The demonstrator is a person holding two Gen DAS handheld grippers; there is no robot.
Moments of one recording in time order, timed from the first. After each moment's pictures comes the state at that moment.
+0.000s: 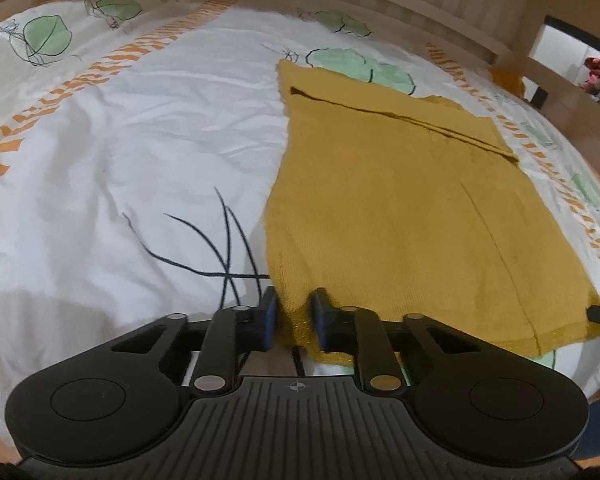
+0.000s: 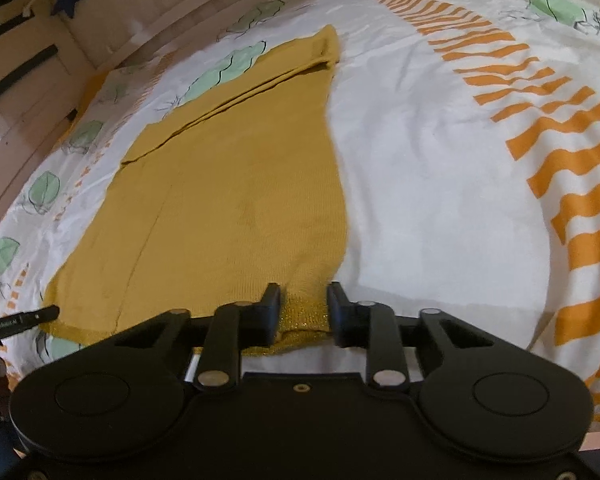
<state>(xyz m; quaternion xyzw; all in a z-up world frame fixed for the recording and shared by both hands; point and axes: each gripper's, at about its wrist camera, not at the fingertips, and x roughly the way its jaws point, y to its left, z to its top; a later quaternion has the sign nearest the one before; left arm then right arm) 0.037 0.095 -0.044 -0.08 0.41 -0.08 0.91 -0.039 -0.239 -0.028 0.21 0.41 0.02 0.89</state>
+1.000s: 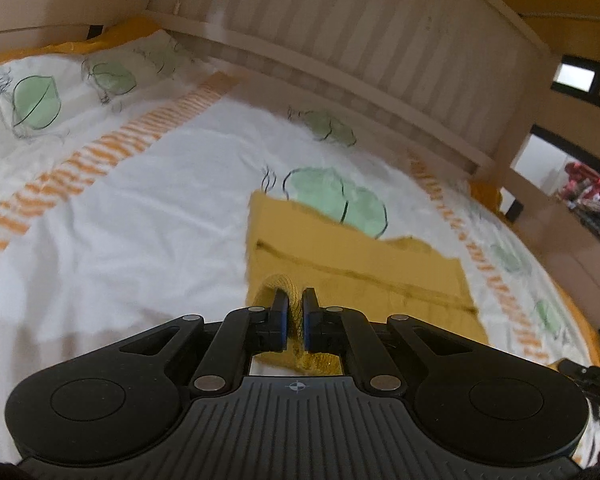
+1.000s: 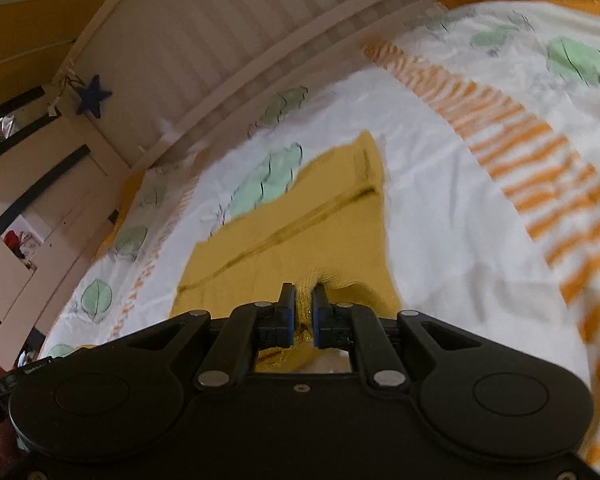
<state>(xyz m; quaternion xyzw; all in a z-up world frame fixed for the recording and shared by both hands) 0.107 0.102 0.043 -0.17 0.29 -0.09 0.94 0.017 -0.260 0.039 0.29 0.28 0.04 0.91</state>
